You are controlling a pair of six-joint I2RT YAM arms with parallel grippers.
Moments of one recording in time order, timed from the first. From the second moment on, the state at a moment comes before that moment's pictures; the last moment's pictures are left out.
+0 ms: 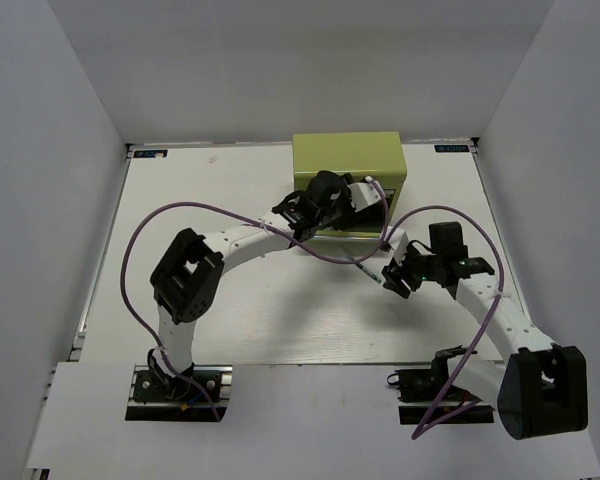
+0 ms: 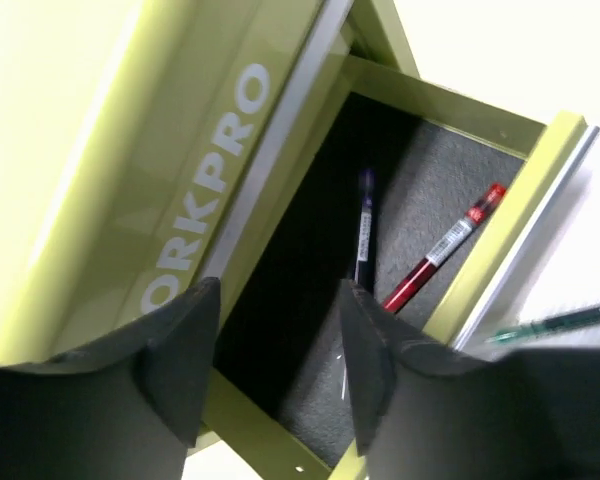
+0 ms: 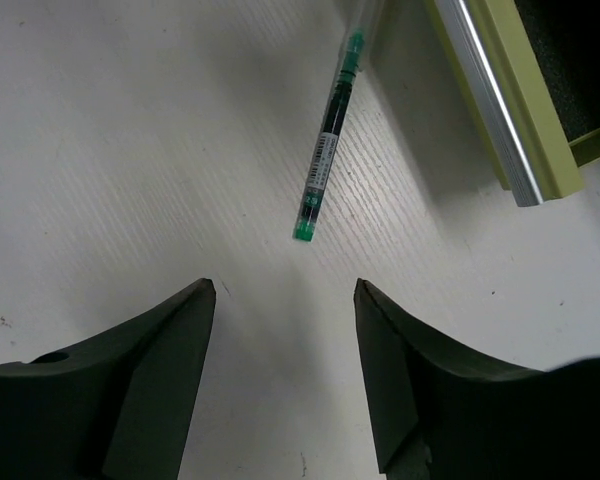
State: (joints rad) left arm -0.83 1.96 1.49 0.02 -0.03 0.54; right arm 0.17 1.06 0.62 -0.49 -0.59 -0.78
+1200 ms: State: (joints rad) left arm -0.82 0.76 0.62 -0.24 -0.36 -0.64; right arm 0.35 1.56 0.78 -0.32 -0.44 -0.71
